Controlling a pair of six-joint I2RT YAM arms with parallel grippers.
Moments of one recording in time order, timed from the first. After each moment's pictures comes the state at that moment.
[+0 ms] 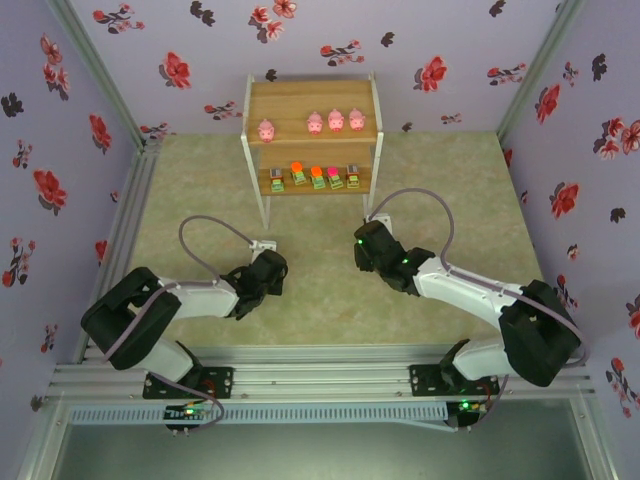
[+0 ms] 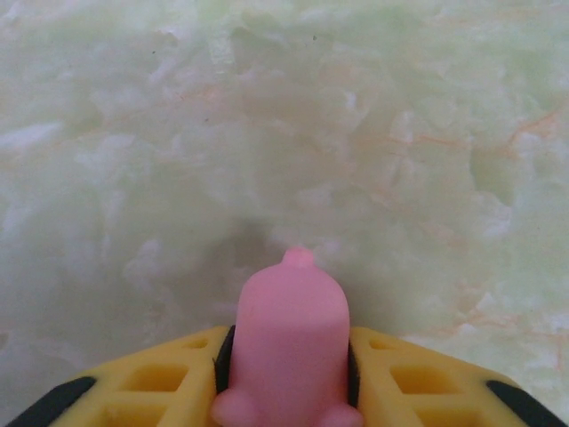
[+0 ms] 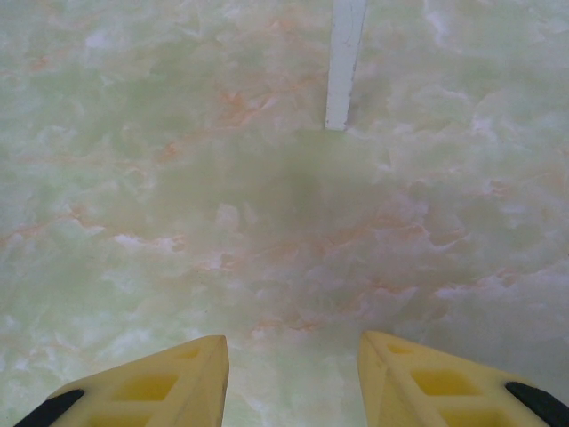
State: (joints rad) left arm -0.80 1.50 0.50 0.10 -0.42 -0.51; right arm 0.75 1.35 0.76 -0.29 0.34 0.50
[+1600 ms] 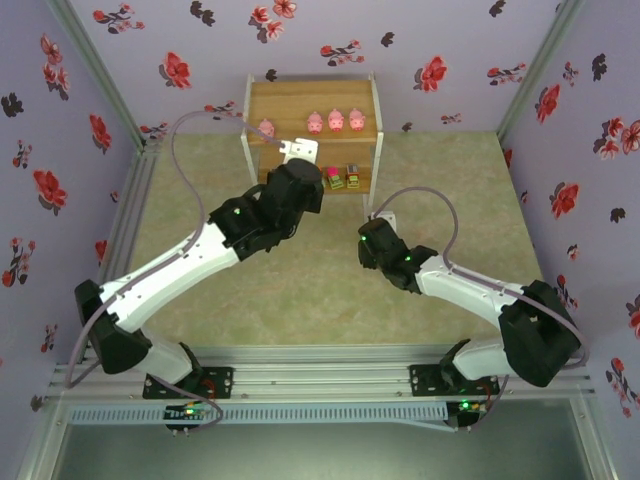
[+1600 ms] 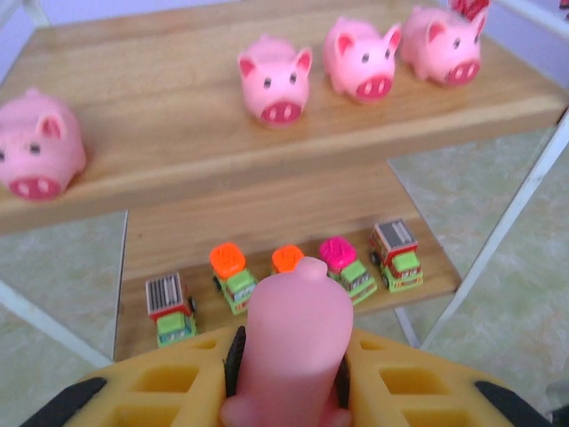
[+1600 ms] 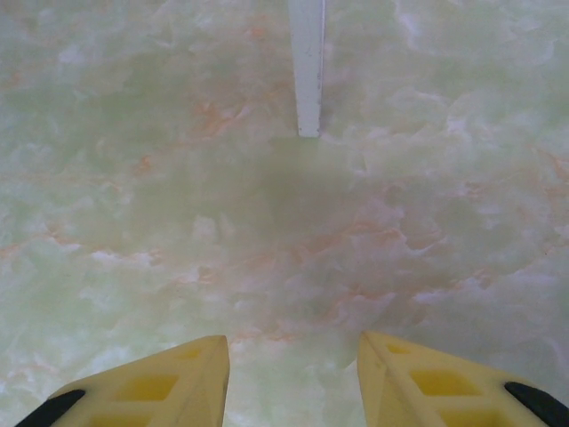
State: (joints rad) left arm -0.98 1.50 1.59 -0.57 -0.69 -0.29; right arm 0.71 1.35 0.76 -0.29 0.33 0.51
